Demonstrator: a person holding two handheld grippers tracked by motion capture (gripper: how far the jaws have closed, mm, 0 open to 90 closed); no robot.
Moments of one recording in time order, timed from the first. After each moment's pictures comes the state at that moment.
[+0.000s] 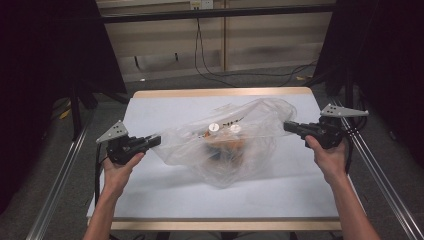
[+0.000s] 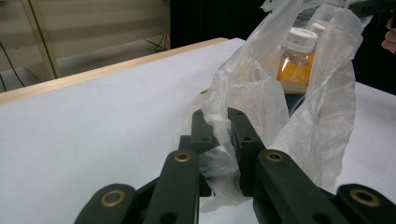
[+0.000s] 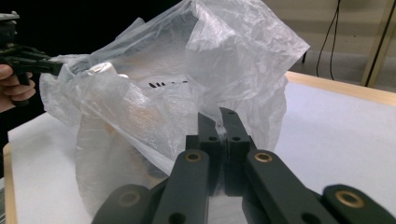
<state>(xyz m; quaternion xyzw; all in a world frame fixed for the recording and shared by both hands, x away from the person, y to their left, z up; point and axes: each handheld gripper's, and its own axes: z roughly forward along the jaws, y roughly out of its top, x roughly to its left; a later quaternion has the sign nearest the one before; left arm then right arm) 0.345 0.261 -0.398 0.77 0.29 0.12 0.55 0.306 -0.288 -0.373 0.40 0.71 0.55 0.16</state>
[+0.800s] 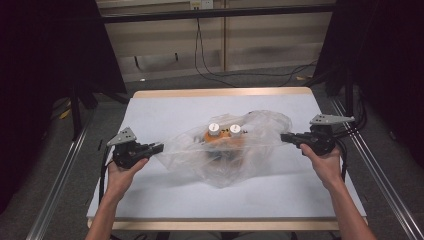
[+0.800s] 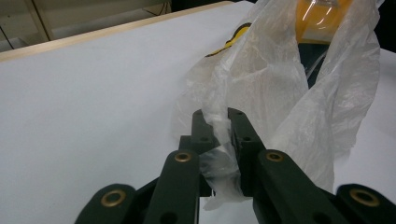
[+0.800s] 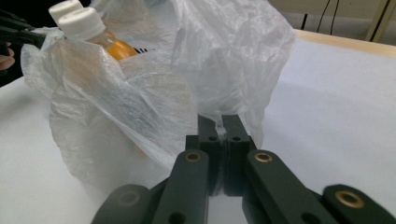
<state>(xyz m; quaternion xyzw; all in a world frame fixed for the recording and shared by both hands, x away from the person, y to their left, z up) 0.349 0.258 -0.423 0.80 0.30 0.11 0.51 0.310 -0.285 -0.405 0.42 0.74 0.50 0.14</state>
